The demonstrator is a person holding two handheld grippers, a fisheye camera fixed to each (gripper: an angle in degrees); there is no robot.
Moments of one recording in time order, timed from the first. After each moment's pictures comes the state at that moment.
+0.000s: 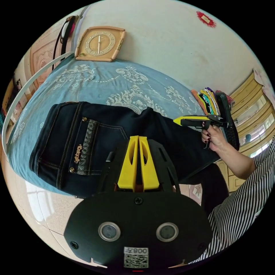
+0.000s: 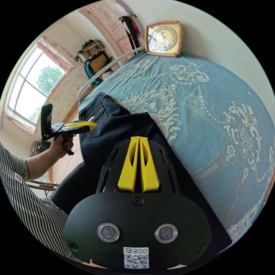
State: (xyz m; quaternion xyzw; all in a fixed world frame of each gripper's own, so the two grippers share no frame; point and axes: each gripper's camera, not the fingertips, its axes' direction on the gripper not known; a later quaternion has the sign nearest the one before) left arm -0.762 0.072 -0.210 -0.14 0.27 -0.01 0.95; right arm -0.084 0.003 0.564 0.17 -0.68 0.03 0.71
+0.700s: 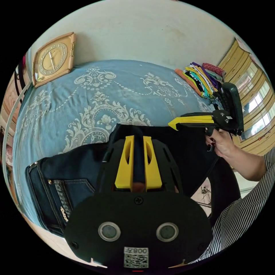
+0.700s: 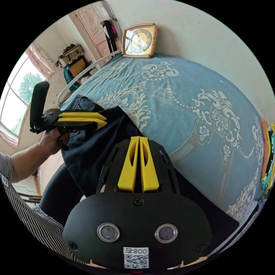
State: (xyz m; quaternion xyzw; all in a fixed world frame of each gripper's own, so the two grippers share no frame) left arm -0.642 -0.010 -0.123 -0.16 0.27 0.13 0.94; right arm -0.040 -0.013 0.525 0.15 -0.62 0.09 0.76
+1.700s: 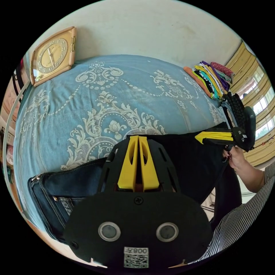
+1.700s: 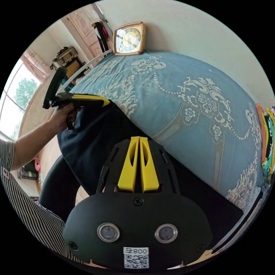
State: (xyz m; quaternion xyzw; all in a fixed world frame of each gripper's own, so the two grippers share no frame) left arm -0.508 -0.039 -0.015 -0.16 0.25 0.11 0.95; right arm 0.108 -0.057 0.379 0.11 -0.62 0.11 0.77
